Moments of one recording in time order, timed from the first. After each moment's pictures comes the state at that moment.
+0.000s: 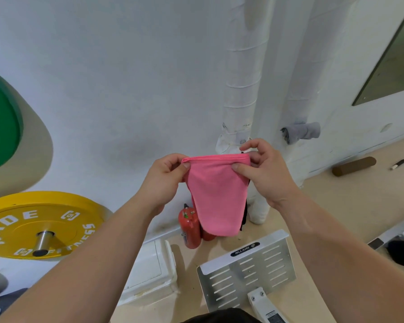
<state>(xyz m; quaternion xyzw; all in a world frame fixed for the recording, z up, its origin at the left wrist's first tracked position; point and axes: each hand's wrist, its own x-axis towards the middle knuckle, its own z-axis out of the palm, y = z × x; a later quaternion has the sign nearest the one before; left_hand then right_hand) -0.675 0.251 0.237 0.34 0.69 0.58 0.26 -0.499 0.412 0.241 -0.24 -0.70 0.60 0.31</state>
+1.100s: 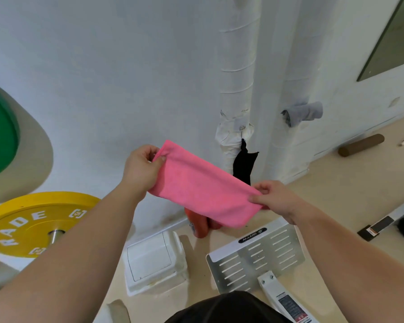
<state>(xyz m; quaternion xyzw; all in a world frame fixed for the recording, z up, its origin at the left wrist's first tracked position) -0.737 0.246 0.205 0.29 0.82 0.48 0.10 -0.456 0.437 0.132 -0.40 -0.70 0.58 0.07</state>
